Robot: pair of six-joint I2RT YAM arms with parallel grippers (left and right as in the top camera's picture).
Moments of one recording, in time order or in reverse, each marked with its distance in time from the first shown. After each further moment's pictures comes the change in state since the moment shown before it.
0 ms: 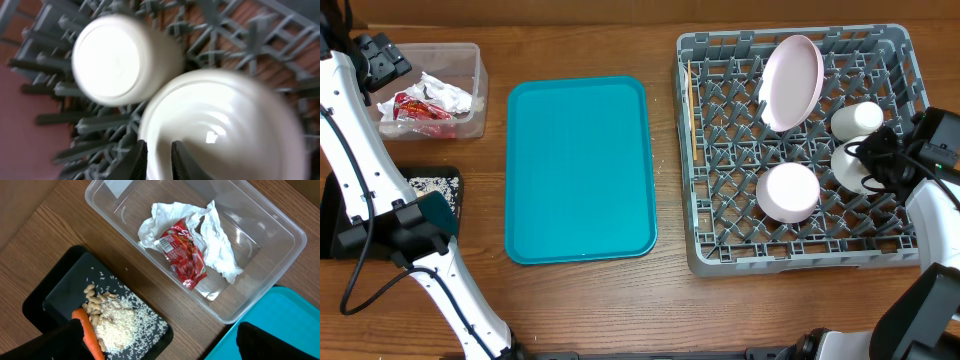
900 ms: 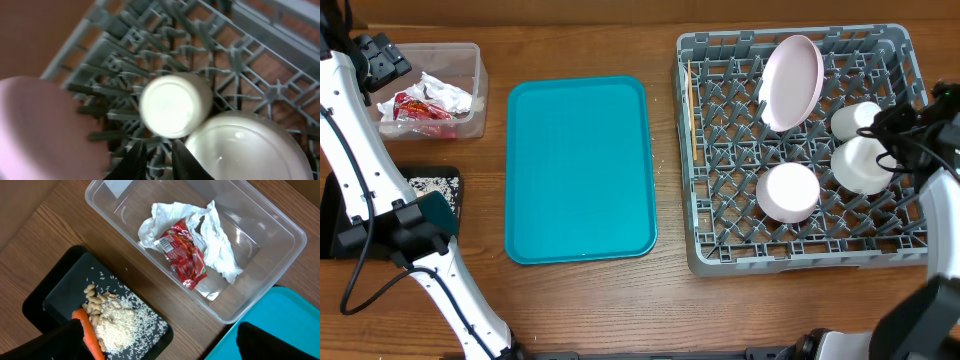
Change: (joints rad) left arm 0.000 0.000 0.000 0.000 0.000 0.000; right arm 0.001 -0.010 0.144 -0.040 -0.015 -0.012
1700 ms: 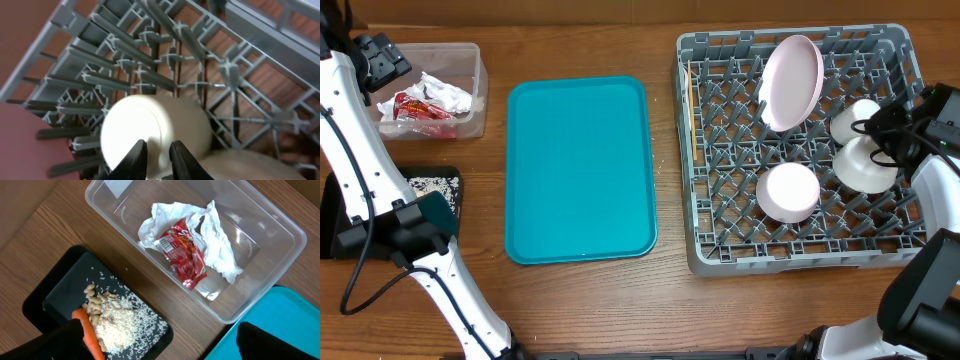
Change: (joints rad) left arm 0.000 0.000 0.000 0.000 0.000 0.000; right arm -0.001 0.156 0.000 0.146 0.029 0.000
